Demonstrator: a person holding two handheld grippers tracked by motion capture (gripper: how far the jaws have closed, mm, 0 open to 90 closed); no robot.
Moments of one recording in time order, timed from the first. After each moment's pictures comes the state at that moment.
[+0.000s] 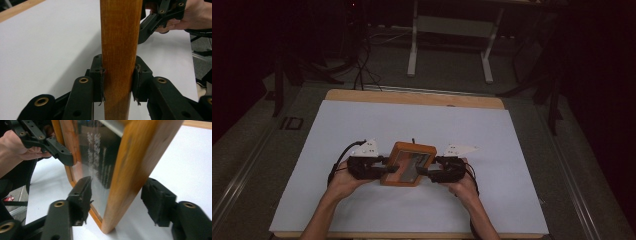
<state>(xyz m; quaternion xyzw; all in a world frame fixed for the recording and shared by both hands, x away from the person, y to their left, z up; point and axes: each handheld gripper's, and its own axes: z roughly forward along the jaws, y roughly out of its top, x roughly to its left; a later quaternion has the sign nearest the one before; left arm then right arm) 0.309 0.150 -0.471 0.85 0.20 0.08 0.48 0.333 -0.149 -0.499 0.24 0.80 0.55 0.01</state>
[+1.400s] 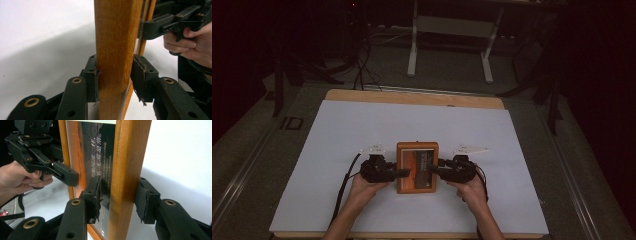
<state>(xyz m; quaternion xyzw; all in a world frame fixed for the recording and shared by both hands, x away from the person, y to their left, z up) 0.317 0.124 -0.515 0.77 0.35 -0.04 0.53 0.325 -0.174 -0.492 0.34 0.78 0.52 0.01</state>
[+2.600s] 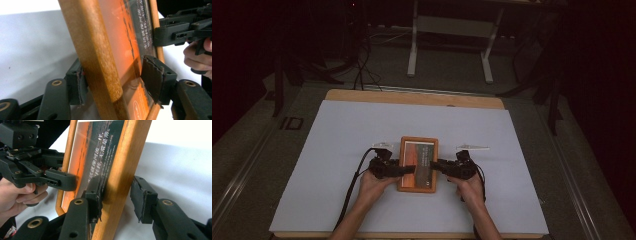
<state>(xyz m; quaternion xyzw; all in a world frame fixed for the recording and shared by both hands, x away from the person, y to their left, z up) 0.342 0.104 -0.534 0.76 0.43 -0.04 0.49 0.345 -0.182 -0.519 0.45 0.75 0.49 -0.03</state>
